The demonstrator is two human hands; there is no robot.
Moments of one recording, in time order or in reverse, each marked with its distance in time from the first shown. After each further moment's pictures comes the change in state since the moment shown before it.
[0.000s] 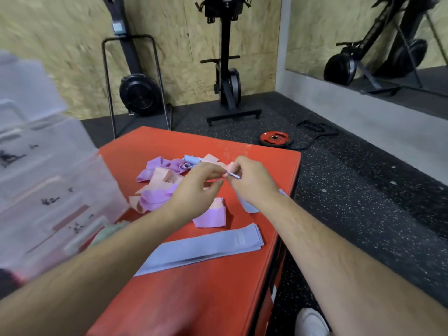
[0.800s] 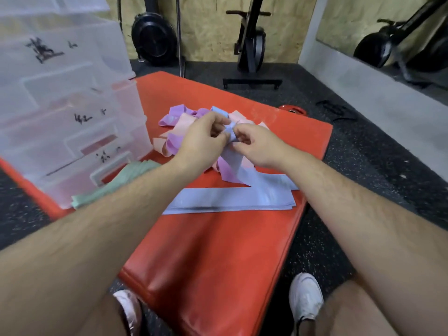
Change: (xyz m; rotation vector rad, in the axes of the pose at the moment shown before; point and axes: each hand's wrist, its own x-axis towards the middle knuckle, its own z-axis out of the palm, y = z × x) left_hand -0.033 -0.042 -0.039 -0.081 0.262 -0.164; right_hand 0.000 -0.035 0.056 -0.098 -0.376 -0.208
